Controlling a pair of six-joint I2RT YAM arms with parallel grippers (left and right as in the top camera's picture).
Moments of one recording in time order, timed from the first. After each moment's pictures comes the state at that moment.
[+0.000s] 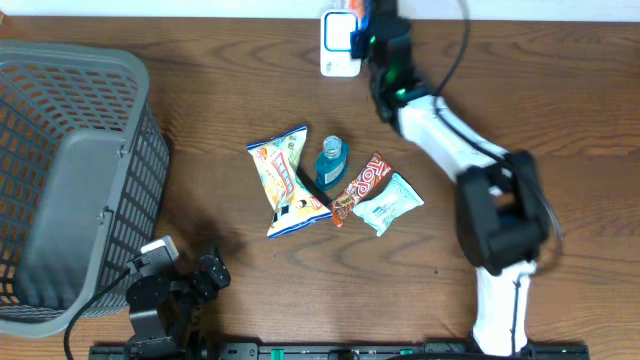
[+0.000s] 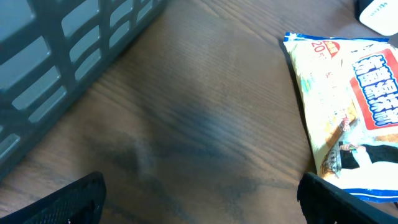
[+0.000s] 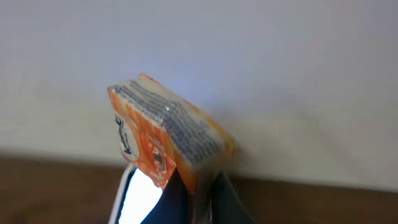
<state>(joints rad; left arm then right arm) 0.14 0.01 0.22 -0.84 0.08 -0.35 0.37 2.14 1.64 0.30 0.28 0.08</state>
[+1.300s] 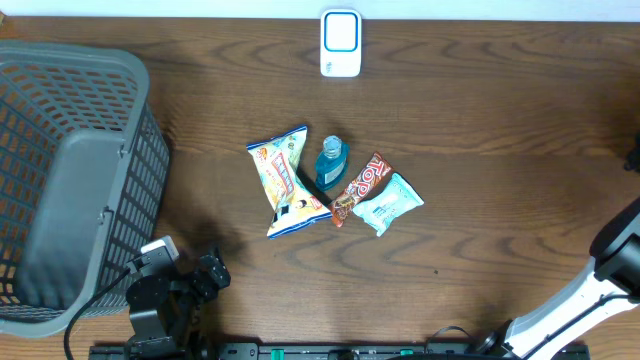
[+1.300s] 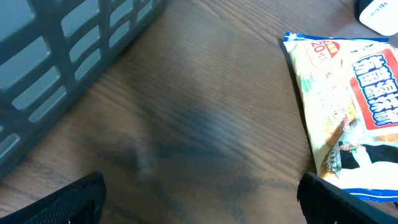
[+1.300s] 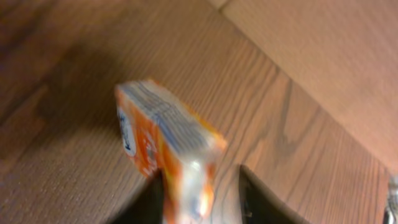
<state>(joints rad) 0.14 0.01 0.22 -0.84 0.08 -0.35 -0.65 2.12 1.62 -0.58 0.58 0.12</state>
